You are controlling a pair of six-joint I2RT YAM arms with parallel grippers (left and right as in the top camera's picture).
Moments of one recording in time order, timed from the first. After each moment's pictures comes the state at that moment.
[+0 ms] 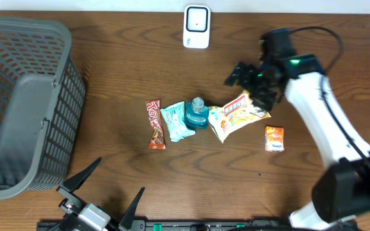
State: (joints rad) left arm -0.15 0.01 0.78 -0.72 0.48 0.20; right arm 0.27 1.77 1.48 -0.96 -0.26 0.84
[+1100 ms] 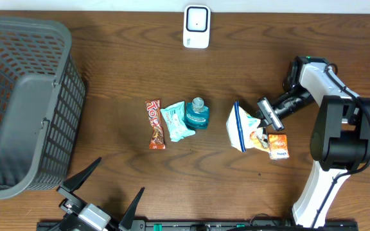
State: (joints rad) left arm -0.15 0.01 0.78 -0.72 0.48 0.20; right arm -0.04 2.14 1.49 -1.70 -0.94 0.46
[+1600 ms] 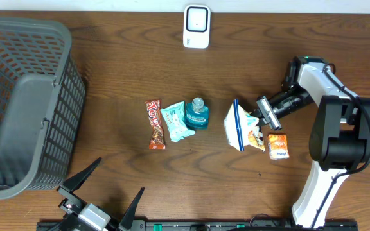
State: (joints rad) left arm -0.15 0.01 0.78 -0.72 0.48 0.20; right arm -0.03 2.14 1.49 -1.70 -0.99 0.41
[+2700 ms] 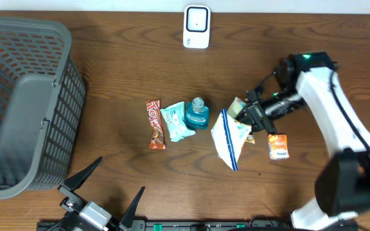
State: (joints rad) left arm -0.15 0.01 0.77 -0.72 0.48 0.20; right arm 0.13 1.76 1.48 -1.70 -1.04 0.38
